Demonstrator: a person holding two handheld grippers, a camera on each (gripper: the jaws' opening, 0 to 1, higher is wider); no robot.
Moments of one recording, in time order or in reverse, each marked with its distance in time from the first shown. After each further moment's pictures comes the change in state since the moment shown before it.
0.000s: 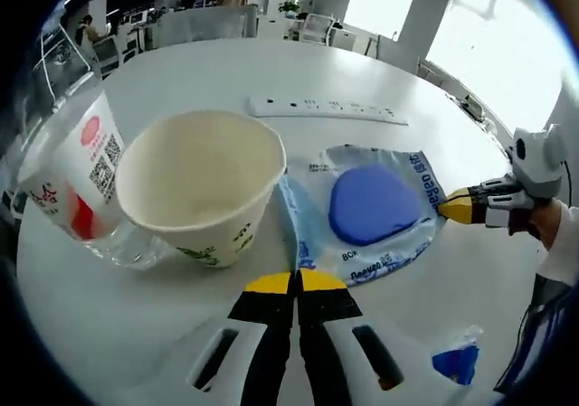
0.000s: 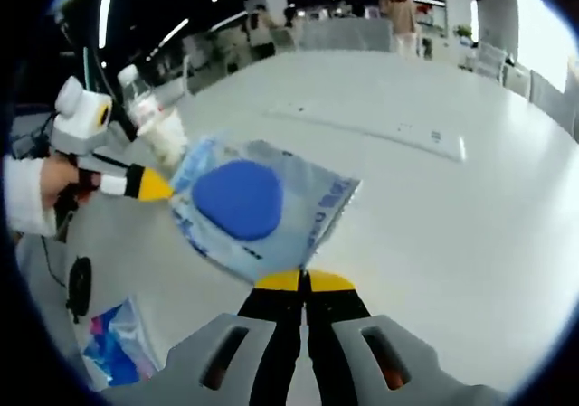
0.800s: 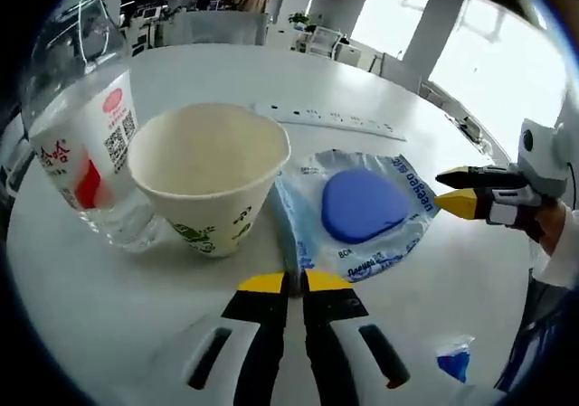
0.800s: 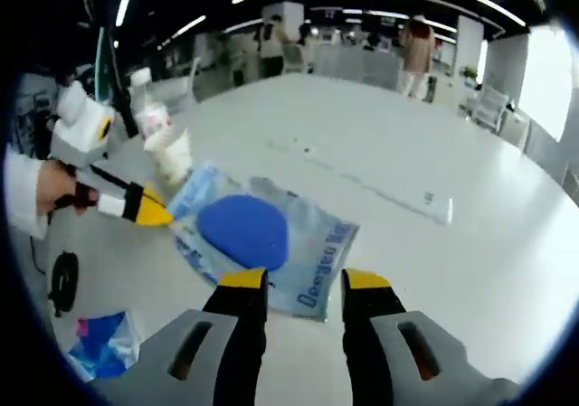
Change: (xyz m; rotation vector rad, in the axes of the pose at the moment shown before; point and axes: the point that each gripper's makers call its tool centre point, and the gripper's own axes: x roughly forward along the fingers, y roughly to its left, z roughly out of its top) left arm -0.008 -0.008 -0.005 -0.058 -0.074 -0.026; right arm -0.024 0.005 0.055 -0.160 -0.176 -0.096
